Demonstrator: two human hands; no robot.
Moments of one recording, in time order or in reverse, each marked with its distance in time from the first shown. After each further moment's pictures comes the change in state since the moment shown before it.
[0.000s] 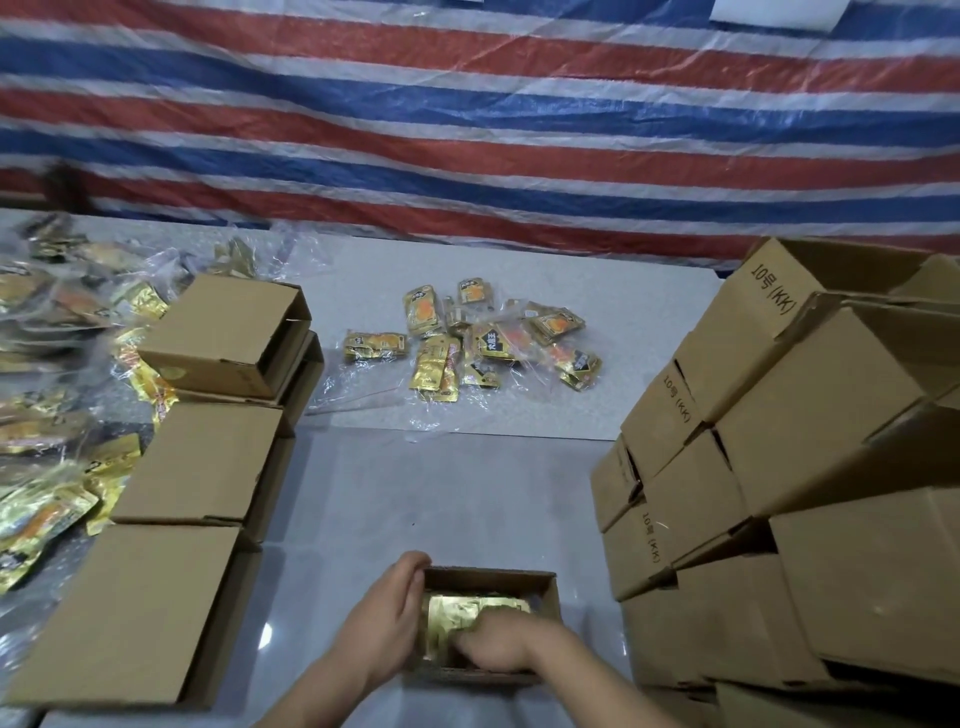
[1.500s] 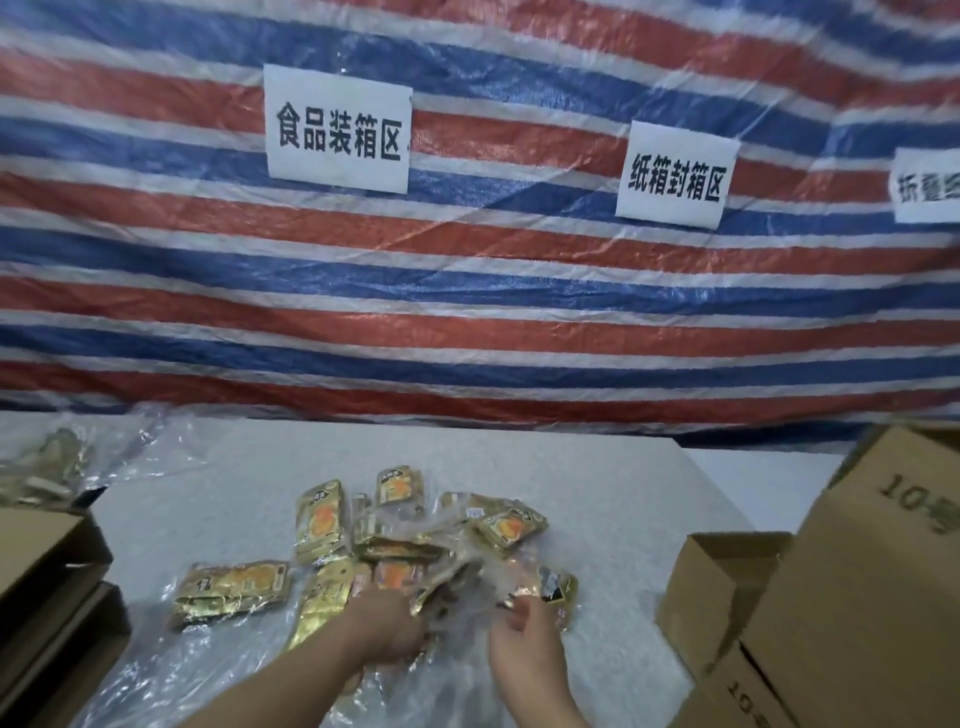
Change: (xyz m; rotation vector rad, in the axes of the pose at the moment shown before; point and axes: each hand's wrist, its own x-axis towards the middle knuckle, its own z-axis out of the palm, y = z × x) left_hand 0.405 0.100 -0.003 0.642 -0.167 0.022; right_hand 0.156 0.059 -0.267 0.975 1.021 0.013
